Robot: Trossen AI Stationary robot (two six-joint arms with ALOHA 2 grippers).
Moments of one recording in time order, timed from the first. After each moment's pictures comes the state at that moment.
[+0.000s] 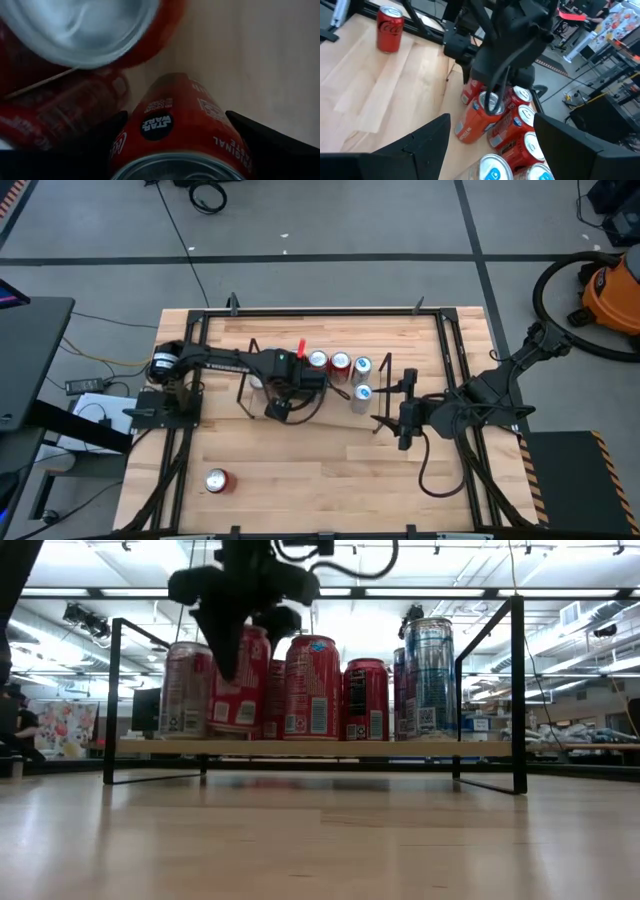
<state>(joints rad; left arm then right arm) -0.03 1.84 1.62 -1.28 -0.21 0.32 0.61 1.14 1.02 -0.42 0.81 -0.08</state>
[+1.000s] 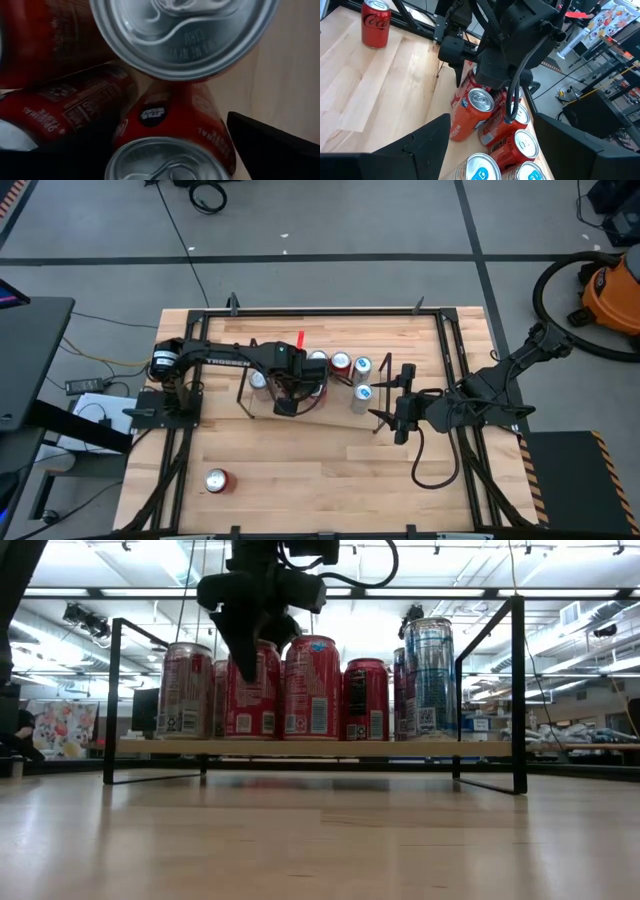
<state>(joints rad) 0.02 1.84 1.61 -1.21 -0.16 0.19 0.56 1.14 1.02 -0.42 0.81 -0.11</state>
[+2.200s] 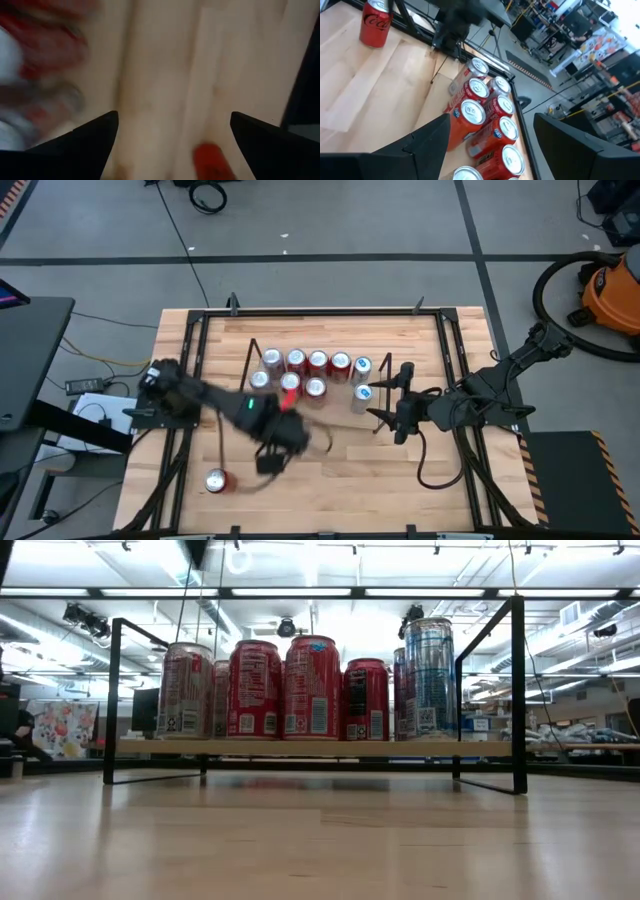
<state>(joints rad) -0.37 1.84 1.94 -1.55 -0.07 -0.48 0.56 1.14 1.02 -0.34 0.81 -0.28</state>
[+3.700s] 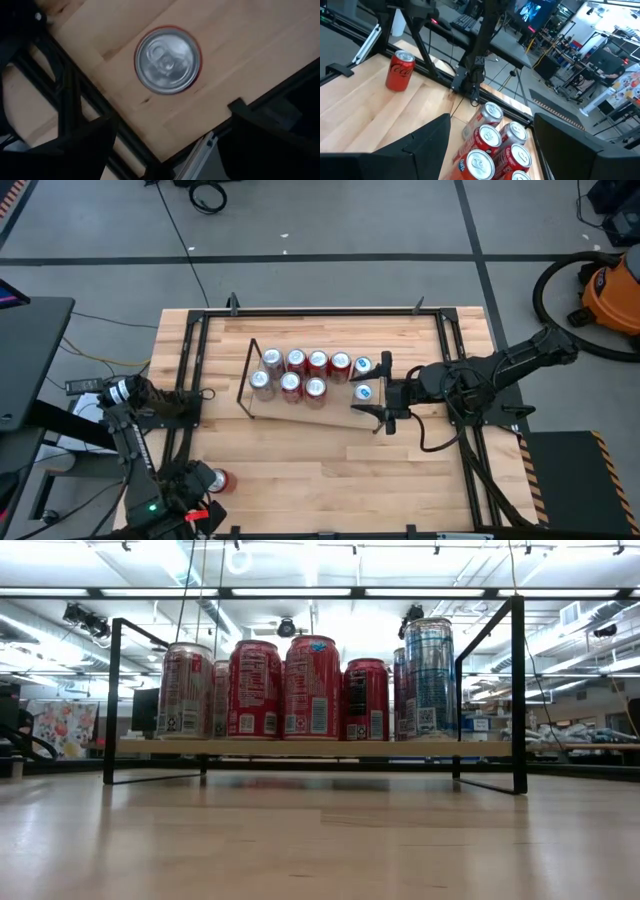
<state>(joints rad) -1.11 1.76 1.64 -1.54 -0.12 -2.01 0.33 1.14 0.98 -0.04 0.36 -0.46</state>
